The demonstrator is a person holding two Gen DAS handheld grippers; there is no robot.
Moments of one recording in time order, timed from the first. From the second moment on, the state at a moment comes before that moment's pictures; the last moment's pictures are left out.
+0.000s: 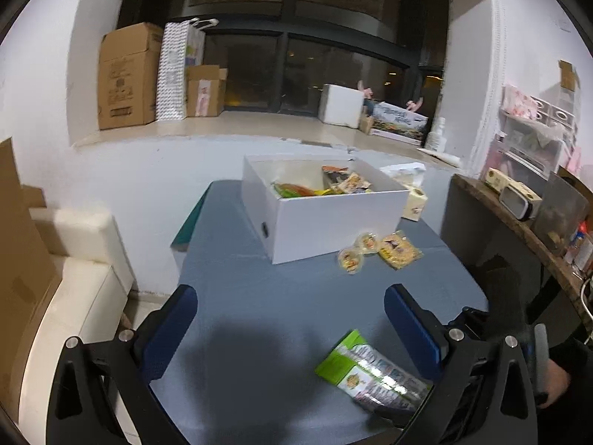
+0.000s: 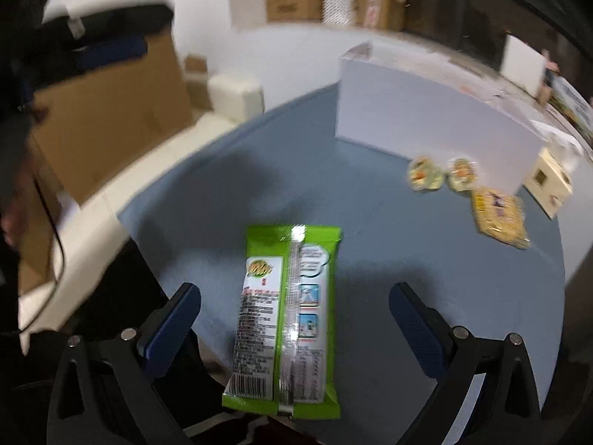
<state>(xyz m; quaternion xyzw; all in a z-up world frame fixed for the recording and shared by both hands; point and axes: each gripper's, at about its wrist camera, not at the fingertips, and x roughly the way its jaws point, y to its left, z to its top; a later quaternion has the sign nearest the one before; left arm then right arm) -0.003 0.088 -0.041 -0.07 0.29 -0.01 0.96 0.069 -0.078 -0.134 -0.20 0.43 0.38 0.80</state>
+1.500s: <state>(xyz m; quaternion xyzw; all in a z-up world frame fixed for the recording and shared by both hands) 0.228 -0.037 -0.156 0.04 0.42 -0.13 0.90 0.095 -0.314 -0.083 0.15 0.35 0.27 0.88</state>
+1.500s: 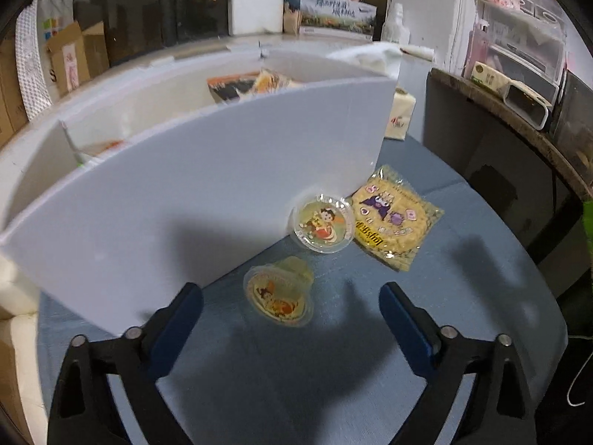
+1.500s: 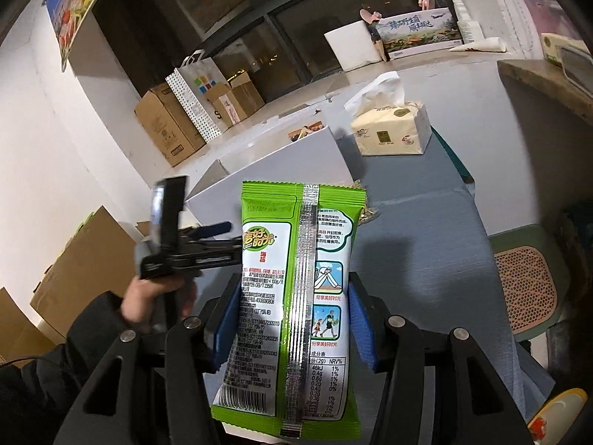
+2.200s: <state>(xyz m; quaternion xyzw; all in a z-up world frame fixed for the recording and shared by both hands) 0.154 0.007 -0.071 -0.04 0.30 -0.14 0.94 0.125 -0.286 -0.088 0.16 0.36 0.29 0.87</state>
